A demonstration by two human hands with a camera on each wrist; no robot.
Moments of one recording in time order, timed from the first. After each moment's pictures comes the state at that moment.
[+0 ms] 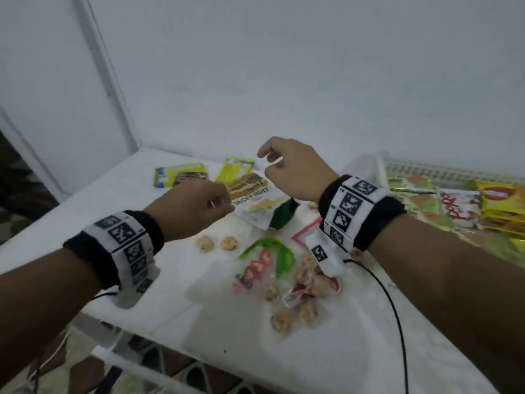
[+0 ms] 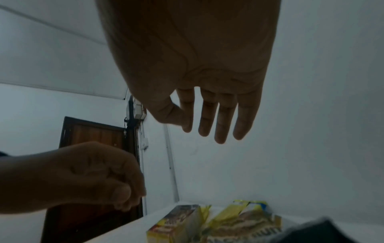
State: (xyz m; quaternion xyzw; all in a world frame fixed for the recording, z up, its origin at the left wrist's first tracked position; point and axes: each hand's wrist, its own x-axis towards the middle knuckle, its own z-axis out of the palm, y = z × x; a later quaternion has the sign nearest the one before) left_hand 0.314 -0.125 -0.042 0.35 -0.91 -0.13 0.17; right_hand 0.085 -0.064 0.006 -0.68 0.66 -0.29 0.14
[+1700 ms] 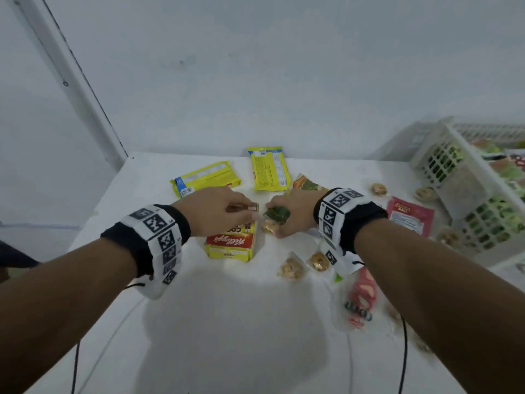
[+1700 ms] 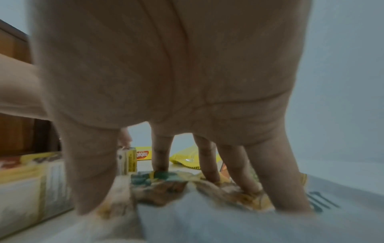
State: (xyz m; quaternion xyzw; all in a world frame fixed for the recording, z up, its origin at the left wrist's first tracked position) left_hand 0.393 -0.329 -0.096 0.30 -0.93 -0.22 -0.06; right_hand 0.190 -0.229 -0.108 -0.60 0.75 0.14 0.22
